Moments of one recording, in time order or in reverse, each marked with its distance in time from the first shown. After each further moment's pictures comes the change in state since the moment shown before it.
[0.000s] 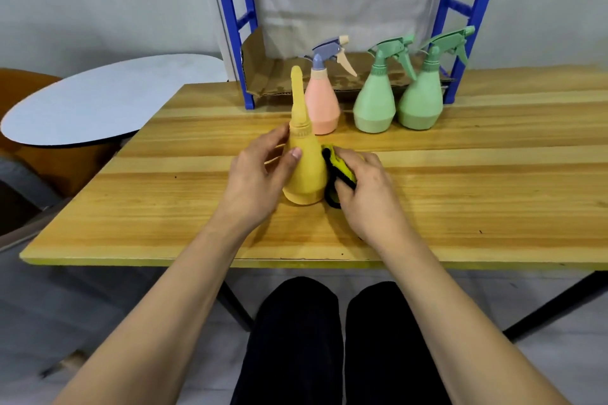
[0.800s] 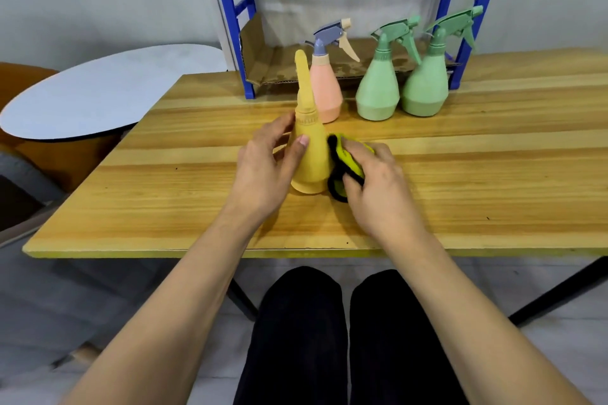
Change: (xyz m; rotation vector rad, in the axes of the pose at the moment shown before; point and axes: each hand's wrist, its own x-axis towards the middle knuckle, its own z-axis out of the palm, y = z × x) left_hand 0.003 -0.009 0.008 0.035 0.015 0.058; right_hand -0.015 0.001 0.002 -0.045 0.059 -0.050
